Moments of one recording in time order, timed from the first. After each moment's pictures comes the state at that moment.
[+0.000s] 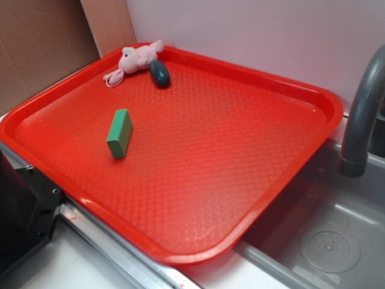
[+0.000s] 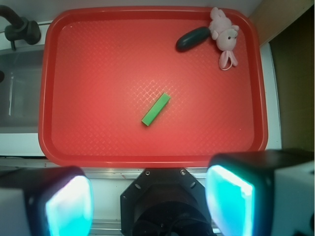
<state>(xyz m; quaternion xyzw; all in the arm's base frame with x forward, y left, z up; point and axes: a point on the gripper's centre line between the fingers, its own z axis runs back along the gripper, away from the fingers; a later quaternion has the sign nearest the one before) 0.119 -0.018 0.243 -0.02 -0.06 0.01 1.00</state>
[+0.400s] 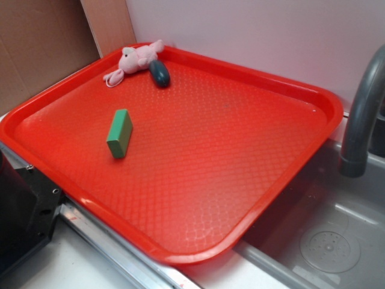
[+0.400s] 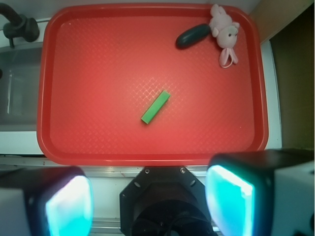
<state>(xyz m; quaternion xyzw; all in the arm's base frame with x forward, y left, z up) 0.118 -0.019 0.239 -0.02 -0.05 0.02 1.00</state>
